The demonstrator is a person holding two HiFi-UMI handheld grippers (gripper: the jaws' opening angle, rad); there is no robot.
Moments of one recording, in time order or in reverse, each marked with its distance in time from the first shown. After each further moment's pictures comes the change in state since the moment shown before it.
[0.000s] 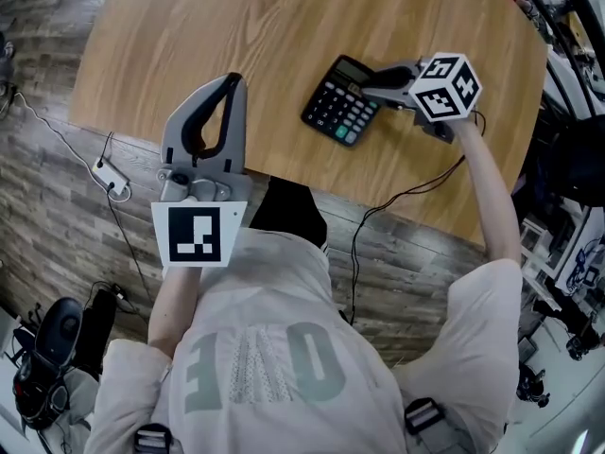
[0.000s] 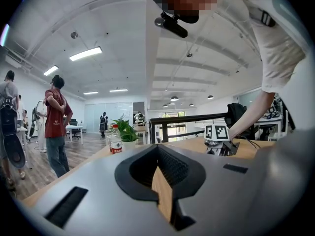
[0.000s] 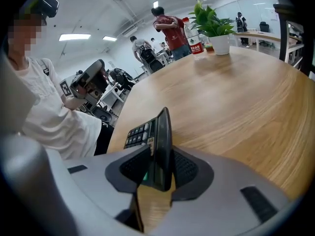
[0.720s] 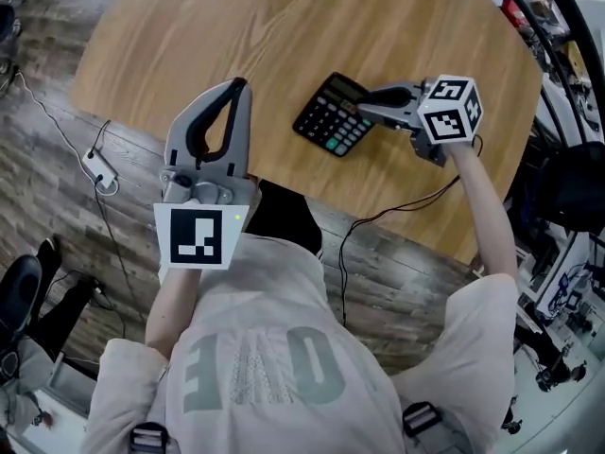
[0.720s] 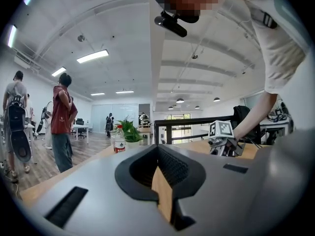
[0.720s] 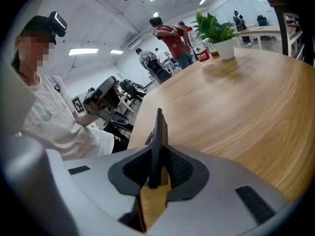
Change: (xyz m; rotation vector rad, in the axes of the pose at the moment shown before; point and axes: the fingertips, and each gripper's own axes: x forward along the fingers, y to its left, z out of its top) left arm 0.001 -0.004 -0.003 -0.043 -0.010 0.066; right arm -0.013 0.026 0.018 0.037 -0.103 0.132
